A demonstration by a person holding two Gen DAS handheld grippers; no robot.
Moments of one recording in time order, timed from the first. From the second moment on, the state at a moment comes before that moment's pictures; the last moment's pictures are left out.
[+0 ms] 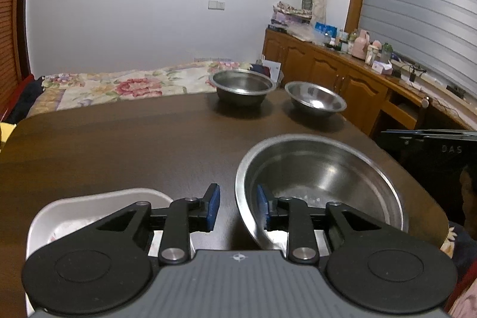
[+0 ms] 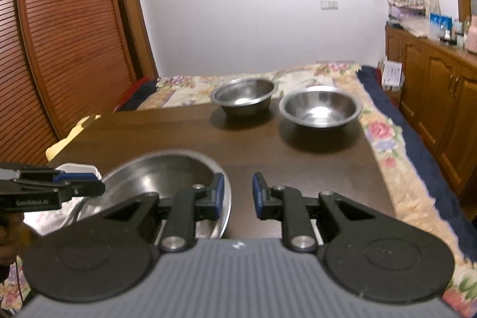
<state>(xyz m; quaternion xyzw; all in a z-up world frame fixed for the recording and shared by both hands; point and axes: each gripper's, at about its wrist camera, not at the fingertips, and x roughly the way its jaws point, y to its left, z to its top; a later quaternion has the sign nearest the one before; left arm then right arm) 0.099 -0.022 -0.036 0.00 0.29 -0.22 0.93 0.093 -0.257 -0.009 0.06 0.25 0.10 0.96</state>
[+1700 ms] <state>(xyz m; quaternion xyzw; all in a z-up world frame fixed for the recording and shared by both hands) 0.338 -0.090 -0.030 0.00 0.33 -0.20 0.92 0.356 -0.271 -0.023 0.04 0.36 0.16 0.92</state>
